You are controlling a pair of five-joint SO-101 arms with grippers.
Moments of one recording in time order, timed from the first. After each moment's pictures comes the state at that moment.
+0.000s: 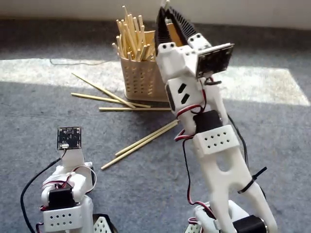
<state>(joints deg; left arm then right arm) -14.3 -103.6 96.0 77.1 2.9 -25.0 -28.7 32.2 -15.3 3.5</state>
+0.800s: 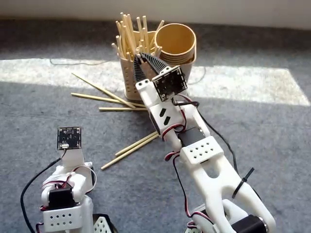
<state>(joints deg) -14.3 -103.6 96.0 77.1 2.9 -32.2 -28.7 48.0 -15.7 13.2</state>
